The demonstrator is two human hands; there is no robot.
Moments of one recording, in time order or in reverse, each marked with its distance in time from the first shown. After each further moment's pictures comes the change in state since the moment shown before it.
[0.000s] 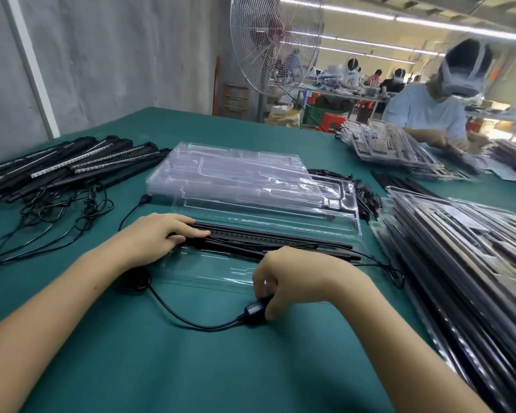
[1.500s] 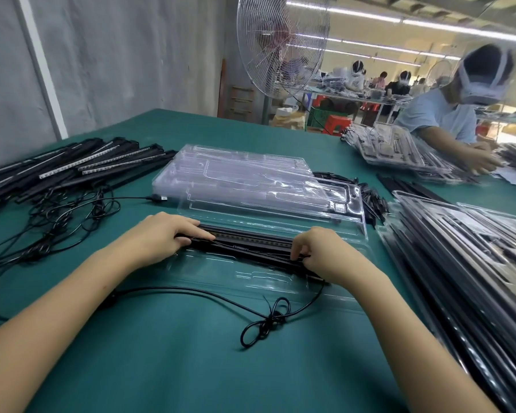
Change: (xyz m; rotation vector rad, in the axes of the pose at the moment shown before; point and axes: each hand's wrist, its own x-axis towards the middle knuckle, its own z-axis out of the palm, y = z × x) left_hand 0.003 0.006 -0.003 -0.003 -0.003 -0.055; right_hand 0.014 0.058 0.006 0.065 0.373 0.284
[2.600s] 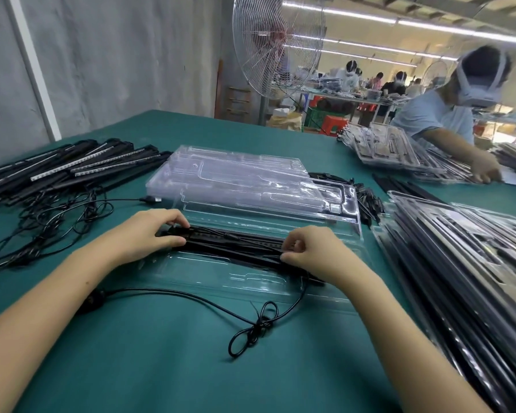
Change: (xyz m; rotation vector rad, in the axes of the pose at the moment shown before) left_hand 0.008 -0.028 0.002 -0.105 0.048 0.035; right_hand -0.001 -0.002 -0.001 0.187 0.078 0.005
